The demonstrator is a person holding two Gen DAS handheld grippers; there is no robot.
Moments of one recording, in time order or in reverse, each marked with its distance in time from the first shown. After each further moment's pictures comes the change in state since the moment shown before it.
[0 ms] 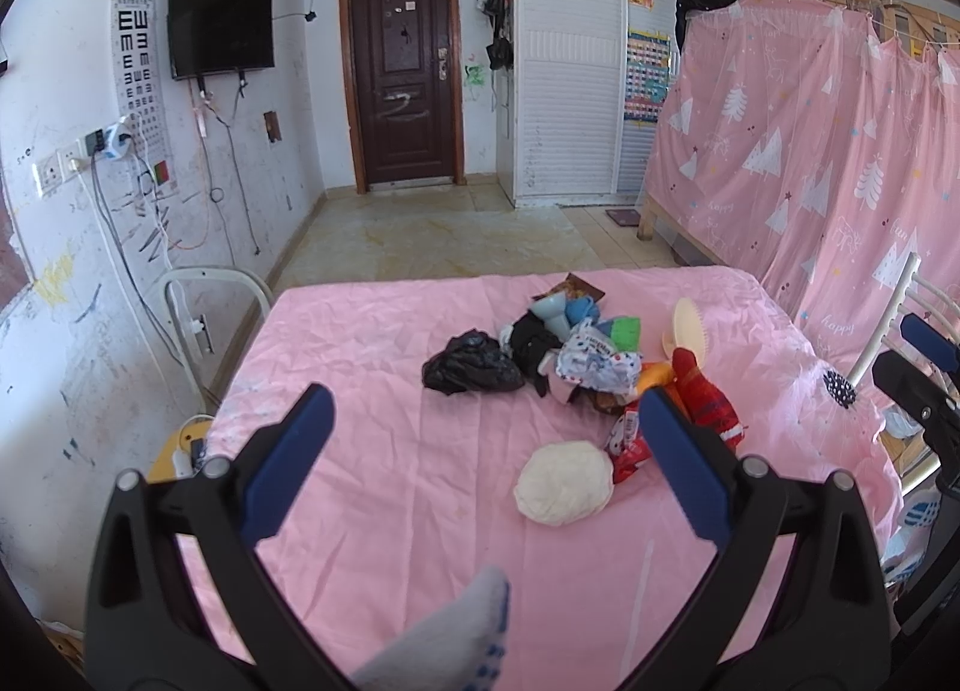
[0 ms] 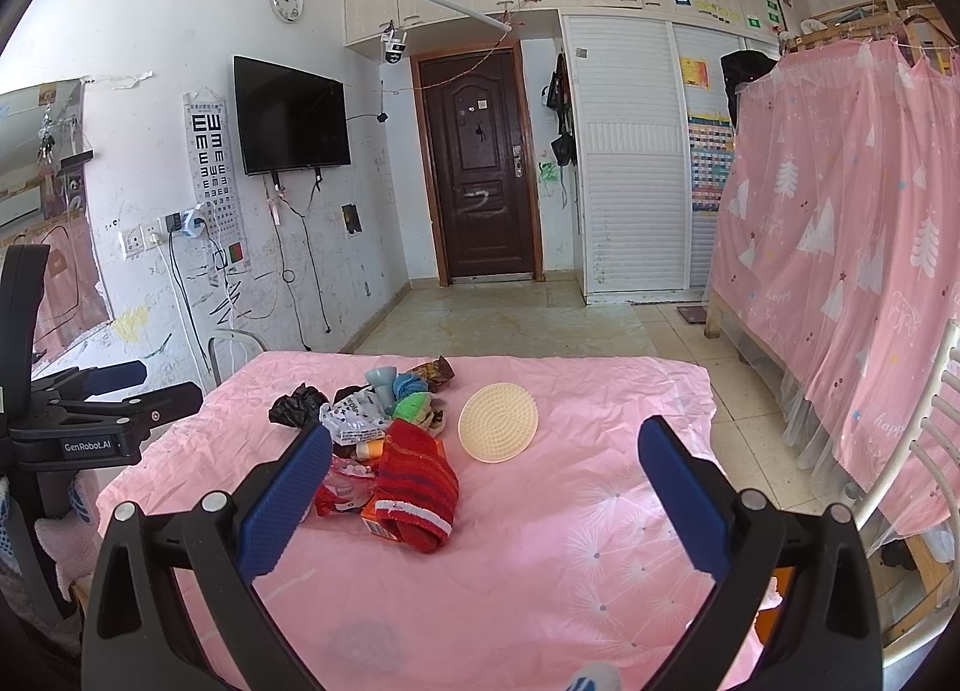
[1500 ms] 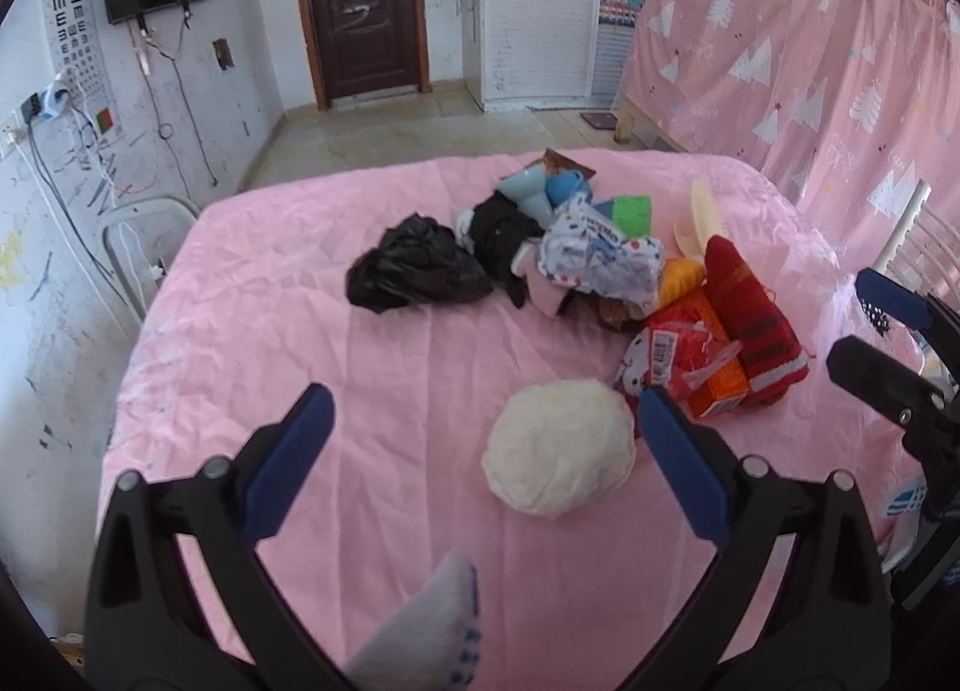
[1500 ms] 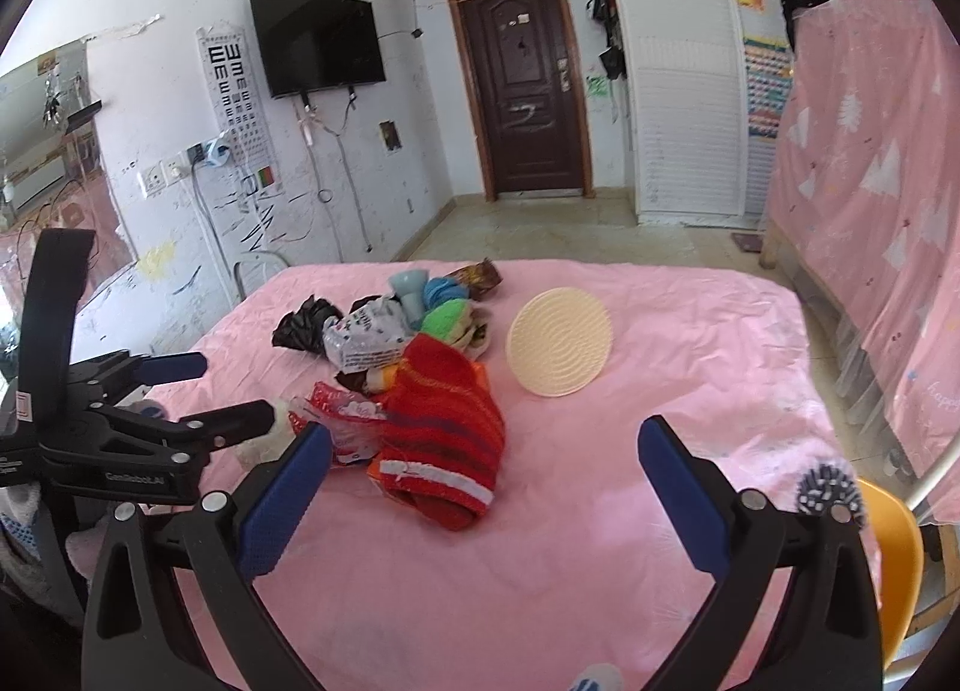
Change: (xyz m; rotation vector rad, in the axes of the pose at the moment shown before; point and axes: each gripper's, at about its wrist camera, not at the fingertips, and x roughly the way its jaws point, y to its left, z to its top) left arm 0.086 -0.012 -0.025 0.052 0.249 -0.079; right arm 0.083 0.008 -0.022 -0.010 0.236 0.157
